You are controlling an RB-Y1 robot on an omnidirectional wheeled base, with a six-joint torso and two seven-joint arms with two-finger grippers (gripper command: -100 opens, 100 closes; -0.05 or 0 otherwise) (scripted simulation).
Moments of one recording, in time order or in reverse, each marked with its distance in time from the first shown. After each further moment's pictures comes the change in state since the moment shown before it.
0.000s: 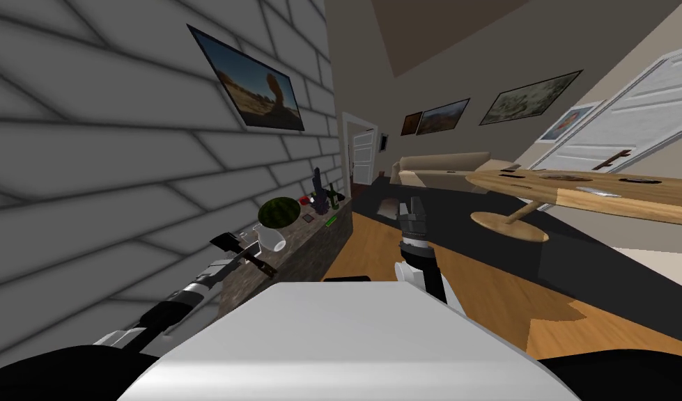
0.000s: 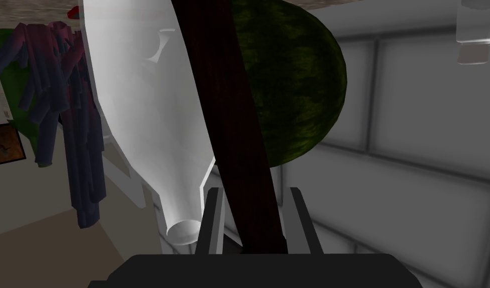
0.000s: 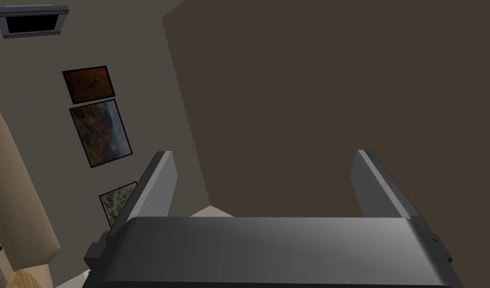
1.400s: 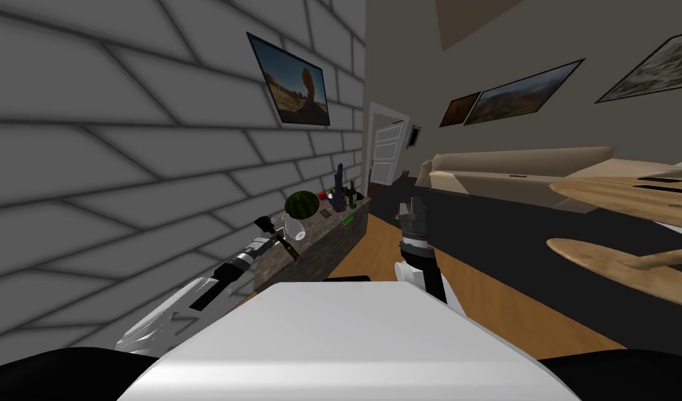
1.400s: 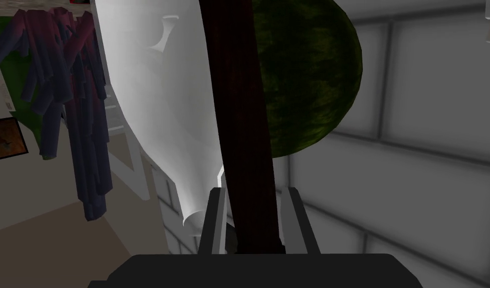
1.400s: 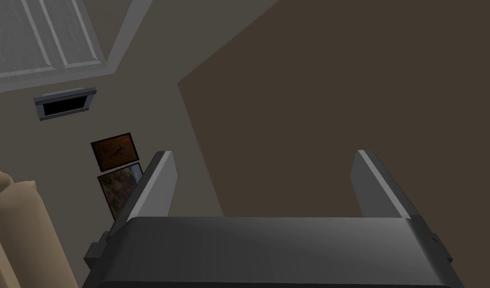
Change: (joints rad) left arm -0.070 -0.010 -0.185 -0.385 -0.081 0.274 0.019; right arm 0.000 0.000 0.000 0.000 0.000 0.000 0.000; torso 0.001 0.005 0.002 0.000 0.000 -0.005
